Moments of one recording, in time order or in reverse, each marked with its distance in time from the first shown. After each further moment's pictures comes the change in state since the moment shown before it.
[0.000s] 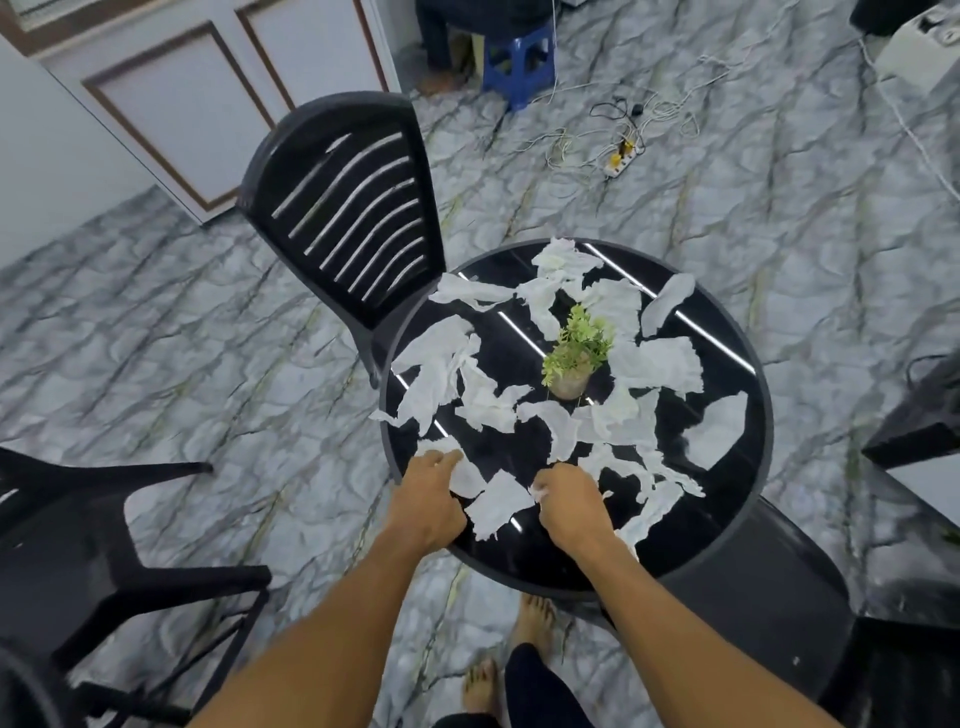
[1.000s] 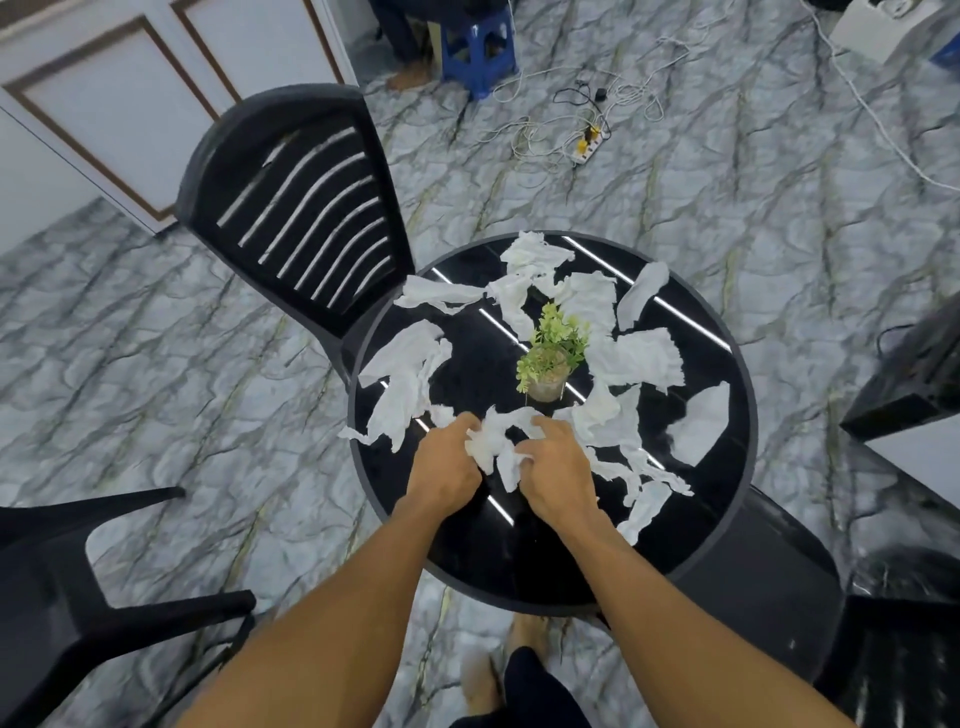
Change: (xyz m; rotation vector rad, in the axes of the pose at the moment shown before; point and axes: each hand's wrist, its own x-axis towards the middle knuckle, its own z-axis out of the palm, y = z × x) left_hand 0.060 0.055 -0.012 -0.205 0.058 0.064; right_hand 0.036 0.001 -0.014 0.034 0.241 -0.090
